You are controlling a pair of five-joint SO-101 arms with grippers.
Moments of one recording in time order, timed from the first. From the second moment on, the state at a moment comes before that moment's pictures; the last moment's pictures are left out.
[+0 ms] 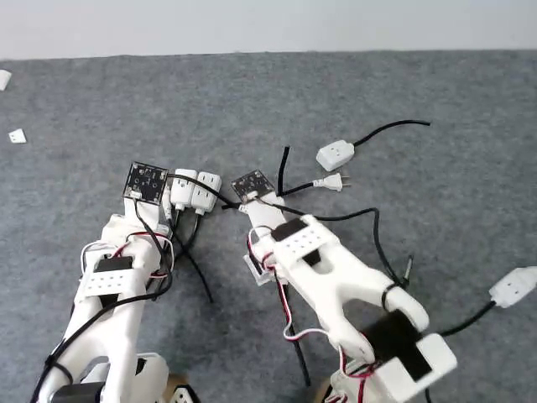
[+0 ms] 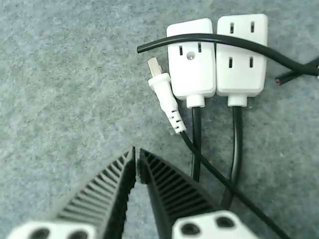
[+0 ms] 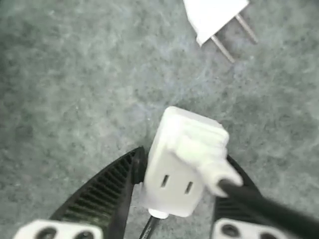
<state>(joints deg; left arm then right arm) -10.0 -26.1 70.4 20.3 -15.6 -34.0 0.0 39.1 48.7 -3.0</state>
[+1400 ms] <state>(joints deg) -10.0 -26.1 70.4 20.3 -15.6 35.3 4.7 17.6 66.7 13.7</state>
